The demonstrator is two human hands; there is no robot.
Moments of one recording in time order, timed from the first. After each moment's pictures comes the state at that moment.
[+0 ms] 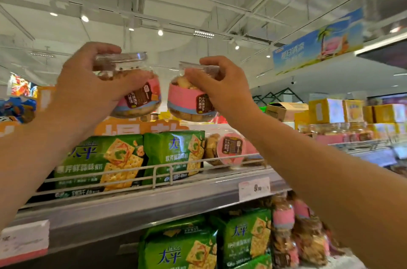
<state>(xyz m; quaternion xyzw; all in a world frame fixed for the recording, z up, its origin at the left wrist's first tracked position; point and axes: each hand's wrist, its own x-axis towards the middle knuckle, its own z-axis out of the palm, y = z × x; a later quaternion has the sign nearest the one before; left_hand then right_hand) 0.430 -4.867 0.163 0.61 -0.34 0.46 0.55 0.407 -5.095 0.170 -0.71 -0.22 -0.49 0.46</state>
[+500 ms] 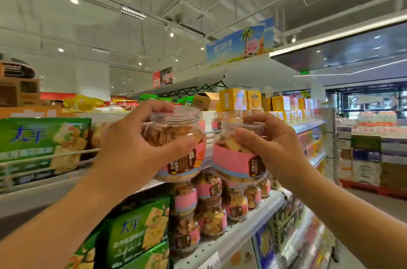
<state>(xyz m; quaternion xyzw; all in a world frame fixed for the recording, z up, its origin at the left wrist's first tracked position) 0.370 -5.081 0.064 0.60 -0.50 0.19 0.59 0.255 -5.311 0.042 -0.73 -0.08 -0.49 0.48</state>
